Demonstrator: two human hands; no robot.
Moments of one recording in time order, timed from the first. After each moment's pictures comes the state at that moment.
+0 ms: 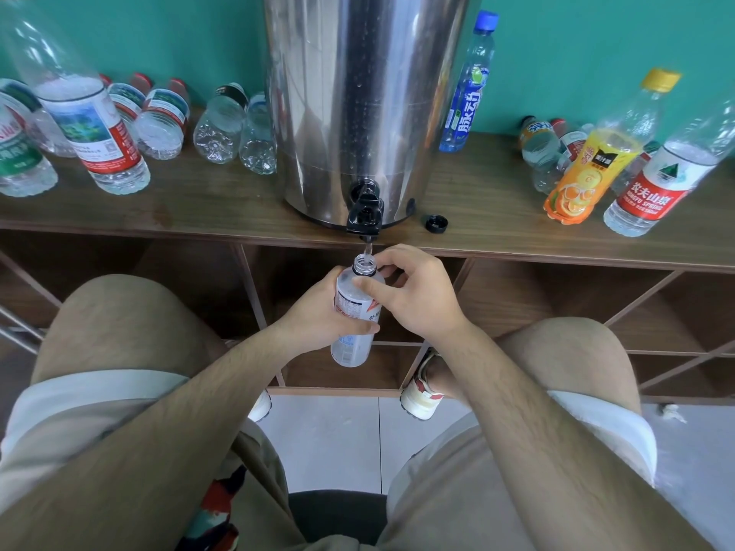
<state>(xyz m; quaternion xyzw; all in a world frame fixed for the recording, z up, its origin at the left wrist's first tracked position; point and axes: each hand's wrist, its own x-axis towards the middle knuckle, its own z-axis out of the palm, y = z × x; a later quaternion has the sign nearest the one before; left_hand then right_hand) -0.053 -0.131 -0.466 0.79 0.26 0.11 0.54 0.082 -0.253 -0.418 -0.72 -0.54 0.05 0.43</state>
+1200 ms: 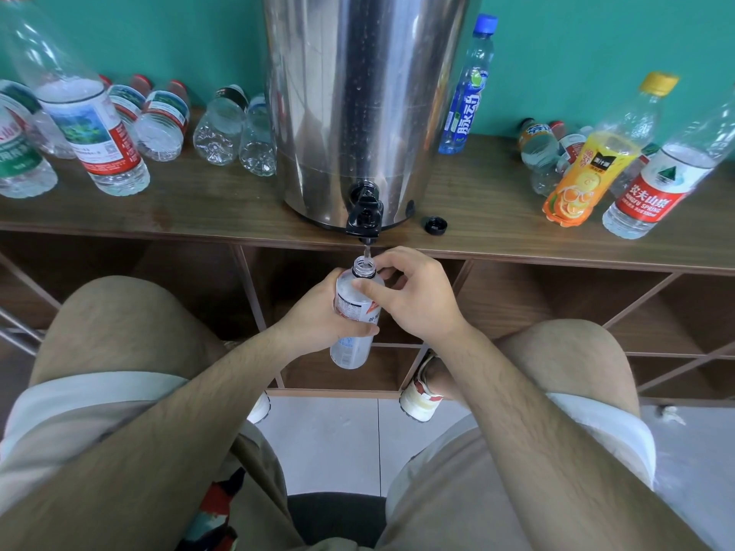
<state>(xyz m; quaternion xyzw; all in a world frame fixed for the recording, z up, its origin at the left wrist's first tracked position) -0.053 -0.132 -0.466 0.79 0.26 0.11 0.54 0.082 -0.254 -0.418 -0.72 -0.53 0.05 0.43</state>
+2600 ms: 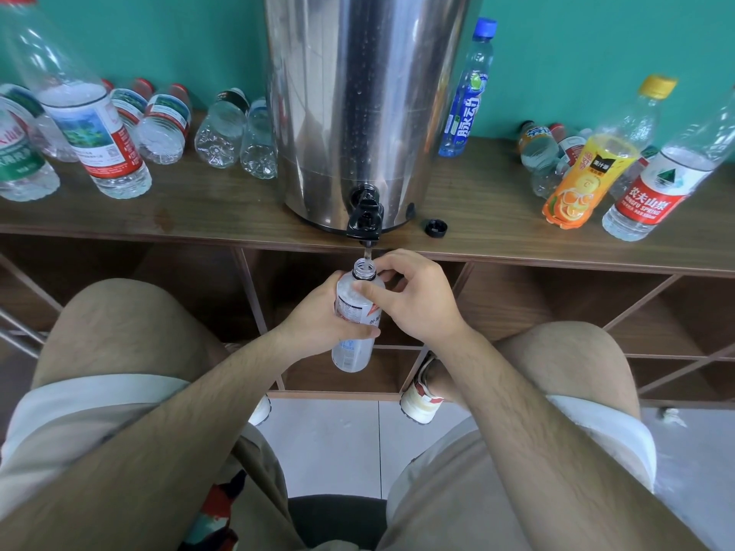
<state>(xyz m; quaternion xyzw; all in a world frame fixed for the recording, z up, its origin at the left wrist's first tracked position) -0.053 -0.134 -0.464 0.79 0.26 0.12 0.55 0.082 -0.253 -0.418 -0.73 -0.53 0.05 0.43</state>
